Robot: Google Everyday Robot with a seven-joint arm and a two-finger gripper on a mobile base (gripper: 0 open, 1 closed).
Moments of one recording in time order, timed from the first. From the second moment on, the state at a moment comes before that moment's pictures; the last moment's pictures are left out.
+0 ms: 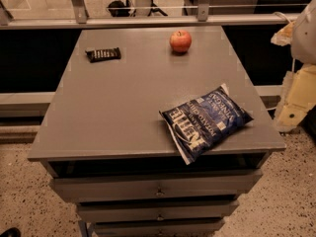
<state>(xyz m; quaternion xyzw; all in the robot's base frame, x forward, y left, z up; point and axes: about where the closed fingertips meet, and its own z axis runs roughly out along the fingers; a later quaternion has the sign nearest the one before) 0.438 -0.217 0.976 -0.60 0.78 -0.03 0.16</state>
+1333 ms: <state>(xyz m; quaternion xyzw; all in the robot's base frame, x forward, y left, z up) 0.602 -0.172 0.934 -0.55 0.78 0.04 0.31</state>
